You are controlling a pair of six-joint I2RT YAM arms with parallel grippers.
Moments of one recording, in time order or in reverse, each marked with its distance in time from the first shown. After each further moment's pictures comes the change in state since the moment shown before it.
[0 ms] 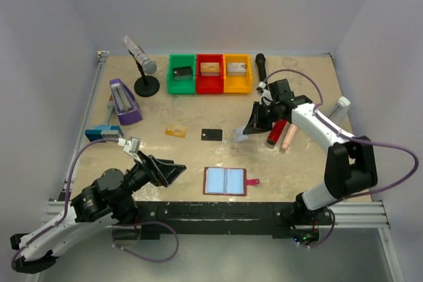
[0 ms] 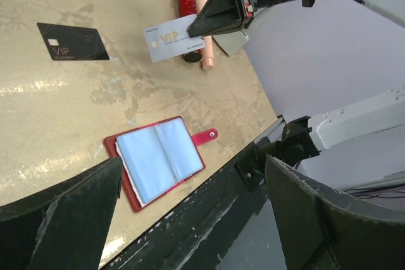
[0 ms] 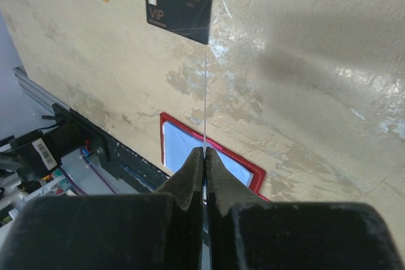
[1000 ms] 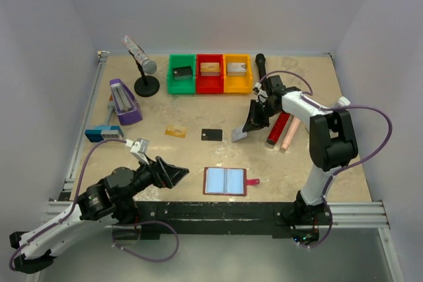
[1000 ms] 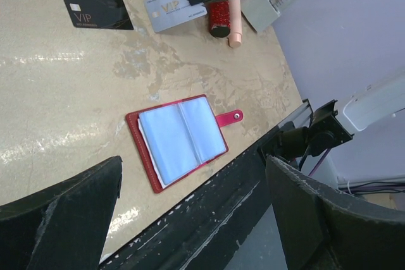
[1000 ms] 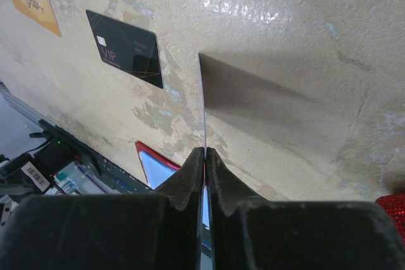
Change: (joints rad) left arm 0.000 0.051 -0.034 -0.058 0.008 -0.017; right arm -0.043 0.323 0.155 -0.022 -0.007 -0.052
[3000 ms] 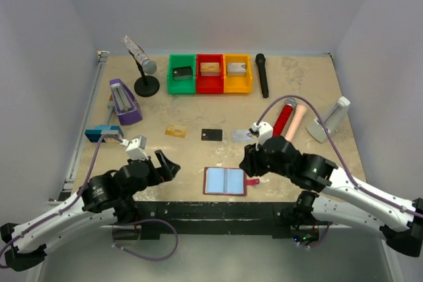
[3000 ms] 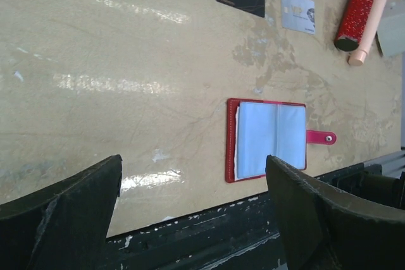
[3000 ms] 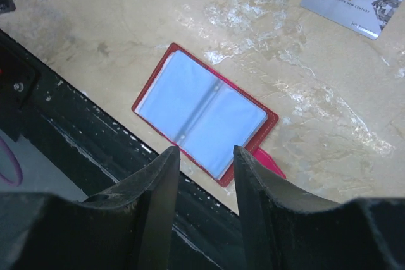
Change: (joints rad) left arm 0.000 0.257 0.134 -0.286 -0.209 -0.192; right arm 0.694 -1.008 -0.491 0.052 0.636 0.105
